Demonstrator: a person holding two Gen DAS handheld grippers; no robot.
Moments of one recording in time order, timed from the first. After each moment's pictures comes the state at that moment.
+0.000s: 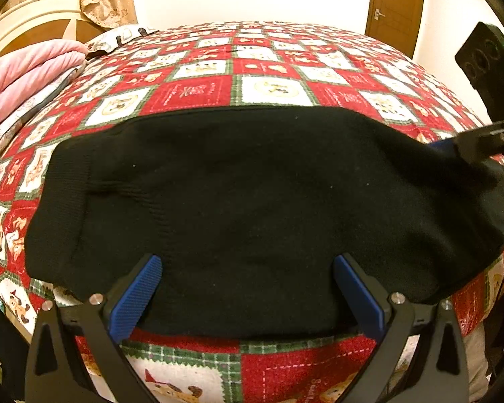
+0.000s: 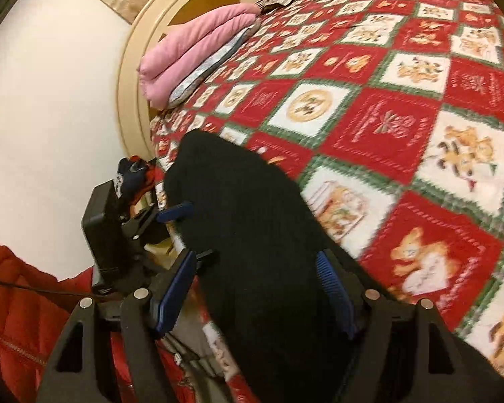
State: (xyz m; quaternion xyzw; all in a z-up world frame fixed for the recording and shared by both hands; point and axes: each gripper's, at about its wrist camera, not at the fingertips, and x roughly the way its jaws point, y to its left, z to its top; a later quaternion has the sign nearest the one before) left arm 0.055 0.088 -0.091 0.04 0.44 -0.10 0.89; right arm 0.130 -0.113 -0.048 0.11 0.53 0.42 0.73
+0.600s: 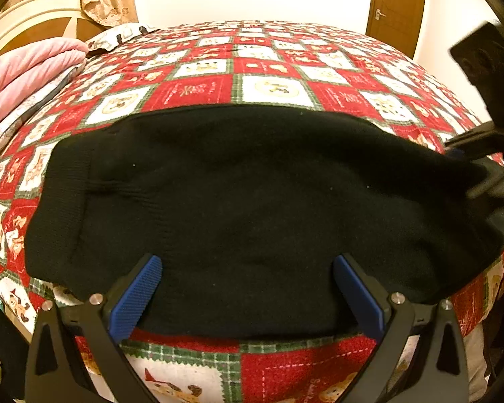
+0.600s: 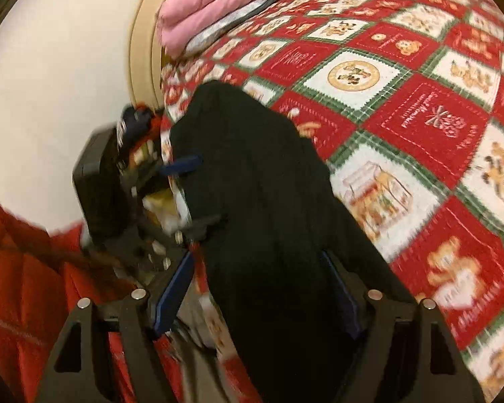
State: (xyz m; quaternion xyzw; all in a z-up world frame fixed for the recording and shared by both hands) left arm 0.056 0.087 -0.090 0.04 0.44 -0.10 0.89; right arm 0.131 -0.082 -0.060 0.03 0.56 0.47 0.68
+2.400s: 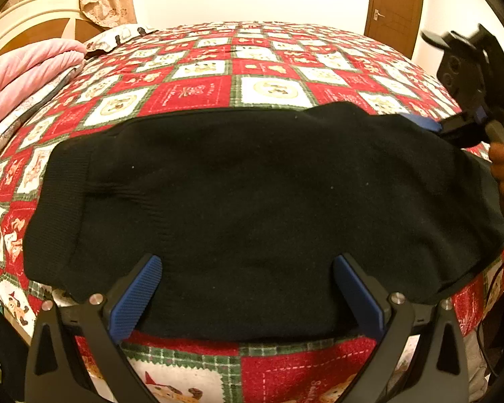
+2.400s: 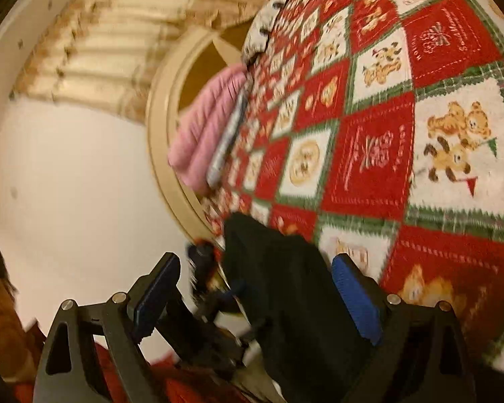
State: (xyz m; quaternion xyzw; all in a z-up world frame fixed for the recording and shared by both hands) left arm 0.057 0.087 -0.089 0.04 0.44 -0.10 0.89; right arm 0.167 -0.151 -0.065 0.35 0.49 0.42 0.68
